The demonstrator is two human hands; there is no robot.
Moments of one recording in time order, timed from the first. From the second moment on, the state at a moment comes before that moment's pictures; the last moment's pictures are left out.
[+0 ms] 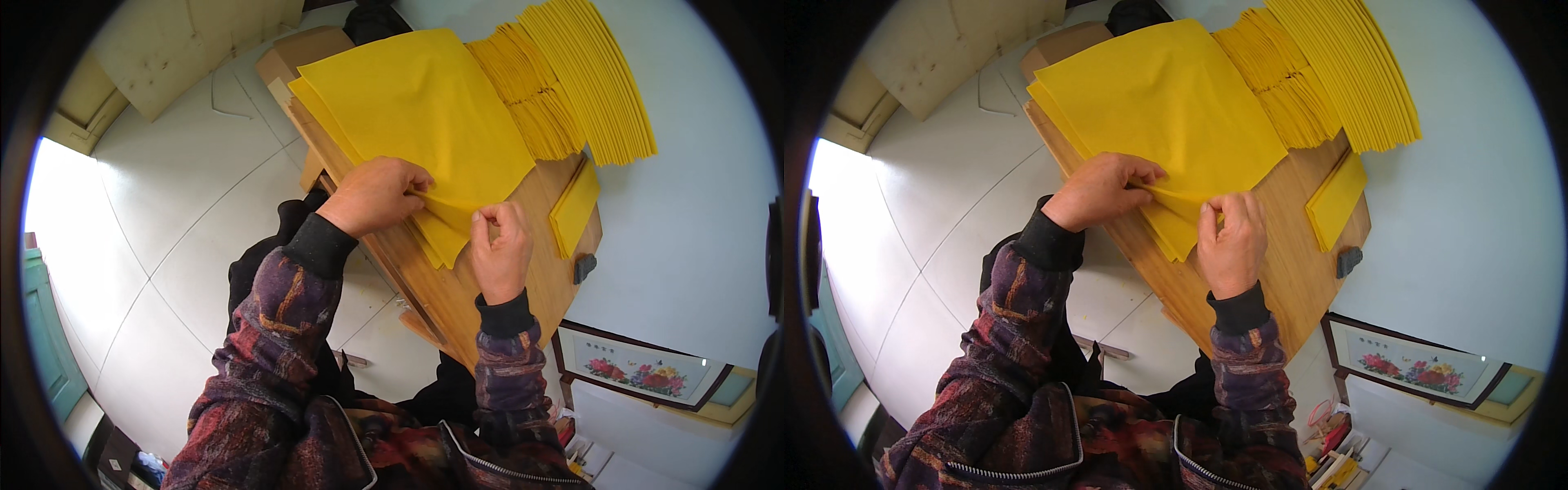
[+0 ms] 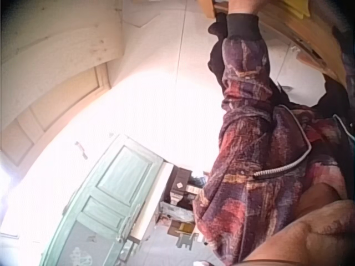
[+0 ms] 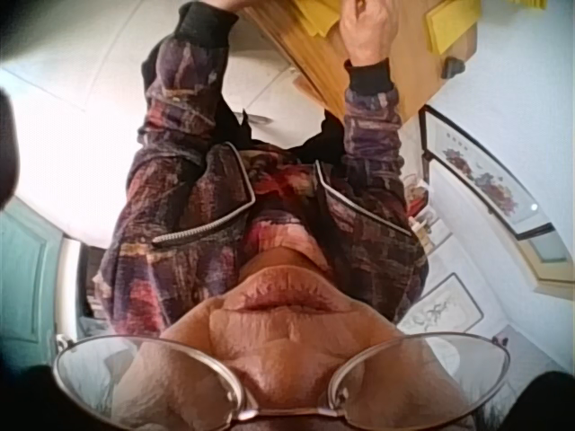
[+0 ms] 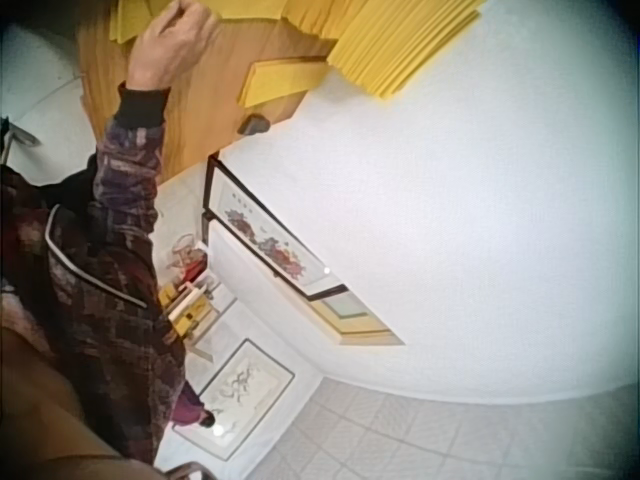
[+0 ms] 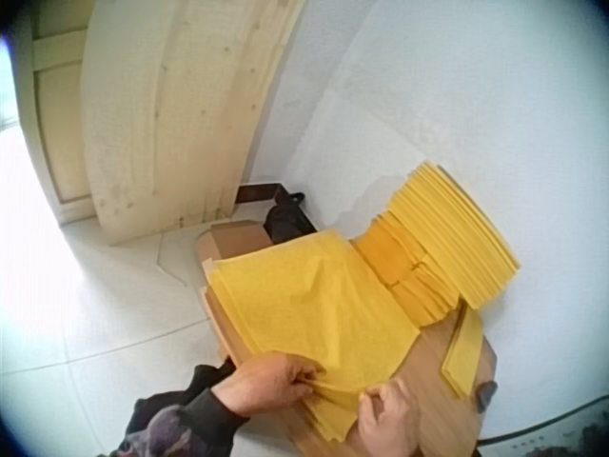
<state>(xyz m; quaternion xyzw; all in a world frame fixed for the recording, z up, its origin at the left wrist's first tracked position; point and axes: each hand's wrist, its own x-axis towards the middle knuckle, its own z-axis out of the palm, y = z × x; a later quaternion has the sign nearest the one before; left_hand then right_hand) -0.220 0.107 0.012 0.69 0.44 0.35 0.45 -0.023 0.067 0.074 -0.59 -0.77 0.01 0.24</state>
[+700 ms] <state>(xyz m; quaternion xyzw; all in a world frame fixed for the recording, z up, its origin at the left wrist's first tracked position) -0.221 0.108 0.012 0.68 0.45 0.34 0.47 -0.025 0.029 0.052 -0.61 -0.71 0.23 0.25</state>
